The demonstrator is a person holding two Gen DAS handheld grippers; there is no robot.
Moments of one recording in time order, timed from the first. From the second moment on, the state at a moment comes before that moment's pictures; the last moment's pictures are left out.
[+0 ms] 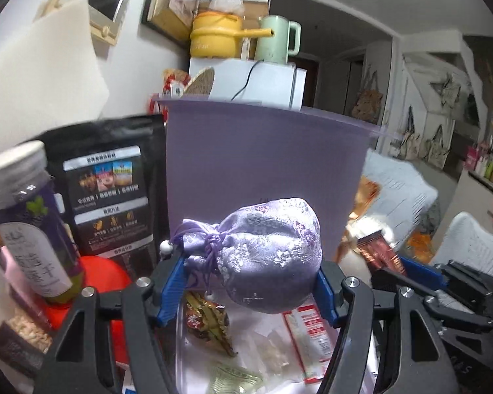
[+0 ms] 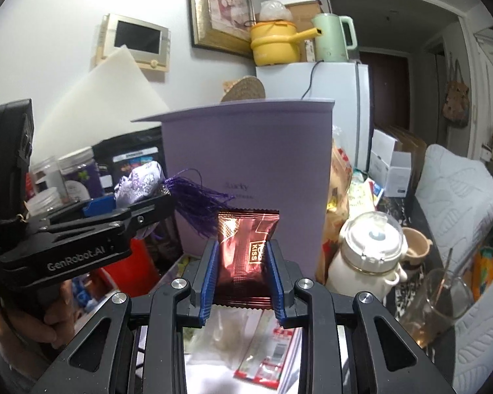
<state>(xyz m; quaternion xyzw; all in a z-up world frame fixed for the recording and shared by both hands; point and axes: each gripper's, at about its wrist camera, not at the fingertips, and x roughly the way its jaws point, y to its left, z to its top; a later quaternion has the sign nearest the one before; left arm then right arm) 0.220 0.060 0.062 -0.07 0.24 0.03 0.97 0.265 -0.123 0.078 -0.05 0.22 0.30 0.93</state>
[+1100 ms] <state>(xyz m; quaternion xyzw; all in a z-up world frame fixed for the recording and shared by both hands) 0.290 0.031 -0.036 0.00 0.42 0.02 0.91 0.329 -0.106 -0.001 -0.06 0.38 0.25 0.89</state>
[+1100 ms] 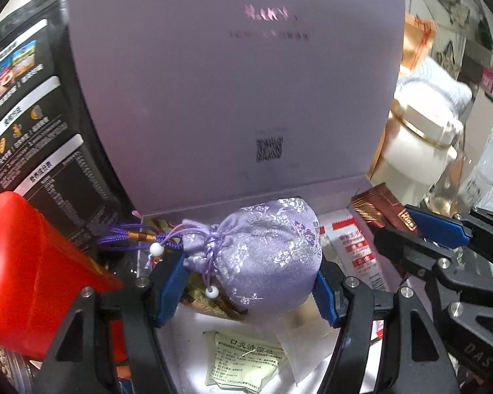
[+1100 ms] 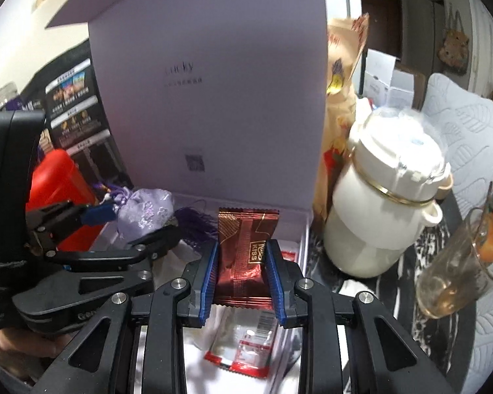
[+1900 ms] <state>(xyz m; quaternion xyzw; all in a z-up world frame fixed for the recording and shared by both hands) 0.321 -0.003 -0.077 0.01 0.48 0.03 0.88 0.352 -0.100 -0.041 -0.05 0.44 0.24 0.87</state>
